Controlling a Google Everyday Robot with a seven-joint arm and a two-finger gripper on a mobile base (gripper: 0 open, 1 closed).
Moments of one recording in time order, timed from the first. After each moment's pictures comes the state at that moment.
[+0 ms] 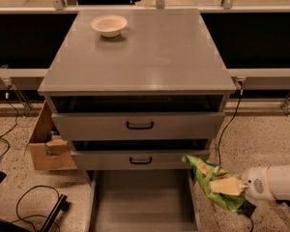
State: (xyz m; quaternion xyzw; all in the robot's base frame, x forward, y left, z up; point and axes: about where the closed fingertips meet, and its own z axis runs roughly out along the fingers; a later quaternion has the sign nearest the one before) arm 0.417 -0.236 0.617 -0.17 0.89 0.35 0.23
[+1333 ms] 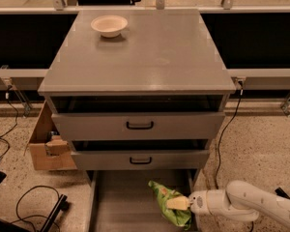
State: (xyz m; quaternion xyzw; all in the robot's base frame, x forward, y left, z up) arm 0.444 -0.117 0.381 -0.07 0.87 0.47 0.13
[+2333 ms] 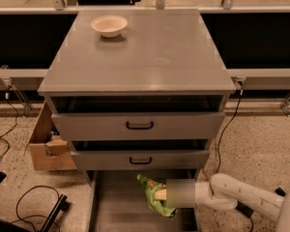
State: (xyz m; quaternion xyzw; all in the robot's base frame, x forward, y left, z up) arm 0.486 -0.076 0.349 -0.07 0.85 0.51 0.12
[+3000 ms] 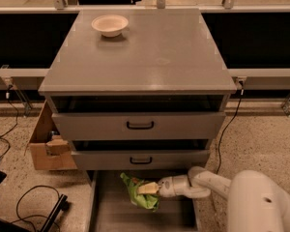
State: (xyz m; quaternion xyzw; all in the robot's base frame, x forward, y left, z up) arm 0.533 -0.006 0.290 -0.09 0.81 0.58 0.08
